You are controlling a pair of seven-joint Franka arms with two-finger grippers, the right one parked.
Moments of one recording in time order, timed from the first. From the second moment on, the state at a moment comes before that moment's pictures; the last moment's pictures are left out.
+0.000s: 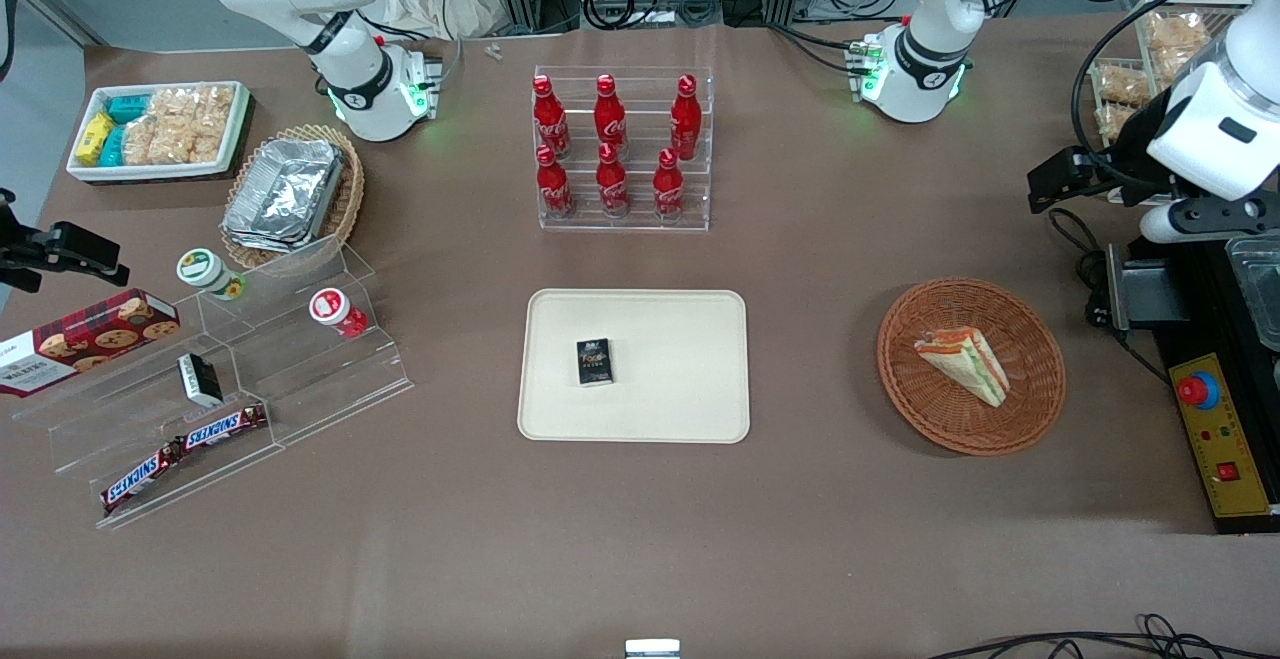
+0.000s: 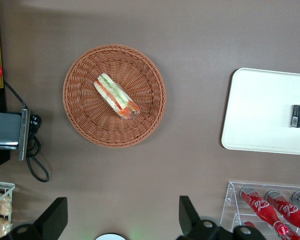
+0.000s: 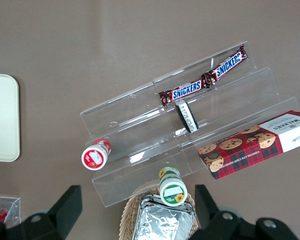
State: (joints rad) arm -0.09 0.00 -0.04 -1.50 -0.04 1.49 -0.21
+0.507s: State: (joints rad) arm -0.09 0.02 -0.04 -1.51 -0.04 1.49 -0.23
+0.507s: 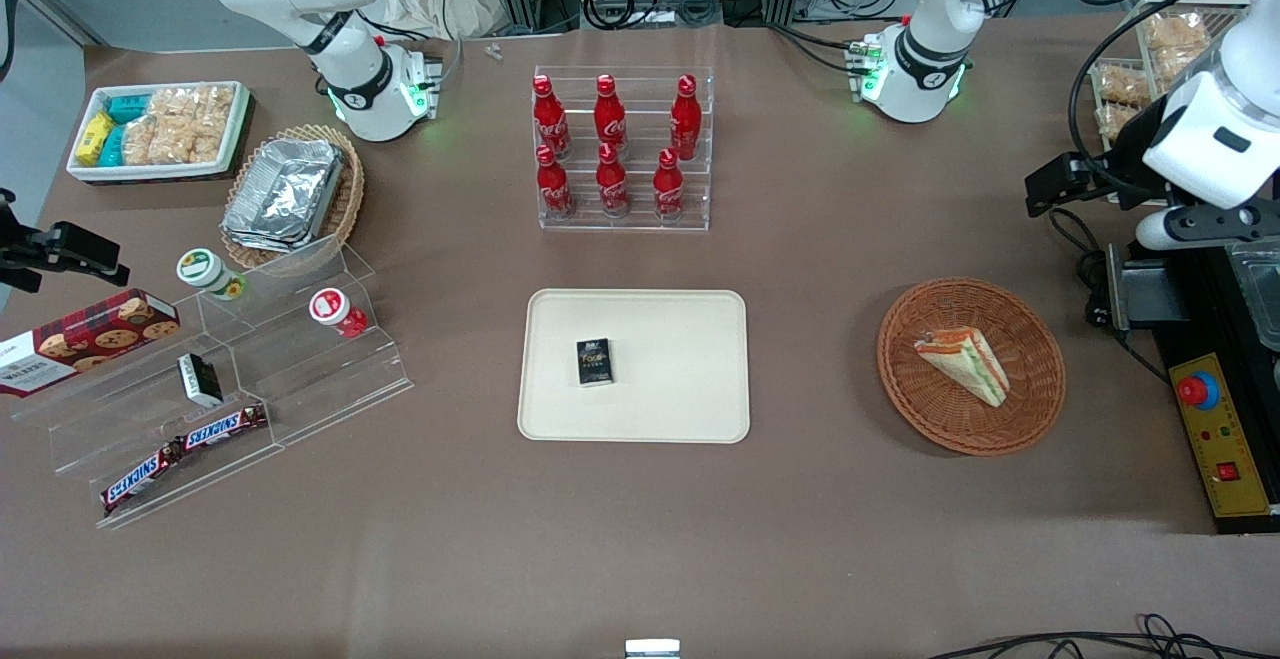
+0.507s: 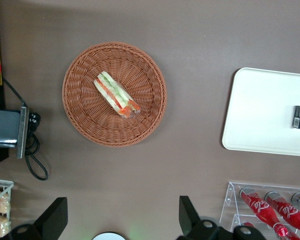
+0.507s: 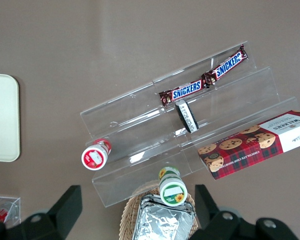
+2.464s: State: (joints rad) arm -0.06 0.17 -0.01 -2.07 -0.04 2.21 -0.81
